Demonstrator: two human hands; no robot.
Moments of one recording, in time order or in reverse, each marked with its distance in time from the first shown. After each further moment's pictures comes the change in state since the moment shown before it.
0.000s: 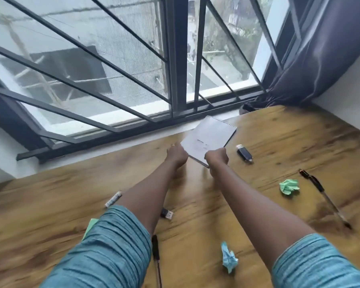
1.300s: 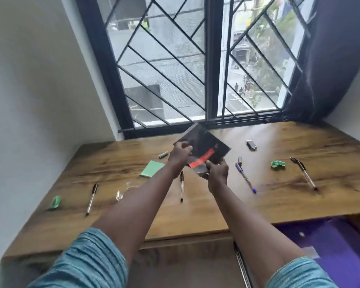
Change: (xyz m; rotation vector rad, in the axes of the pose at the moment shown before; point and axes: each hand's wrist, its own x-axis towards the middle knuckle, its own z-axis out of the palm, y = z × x) left_hand -0.339 -0.010 -0.028 -0.931 0.312 -0.038; right_hand -0.255 0.126 -0.097 0.723 -0.418 -0.266
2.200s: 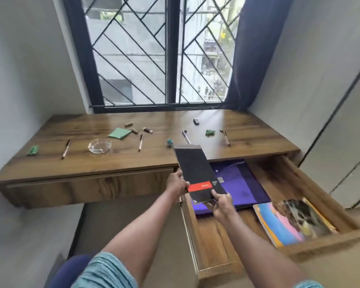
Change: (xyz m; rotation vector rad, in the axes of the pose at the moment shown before) left_hand -0.298 -0.121 0.141 -0.127 -0.147 -0.122; right_hand -0.226 0.029 -0.316 0.234 0.080 0.280
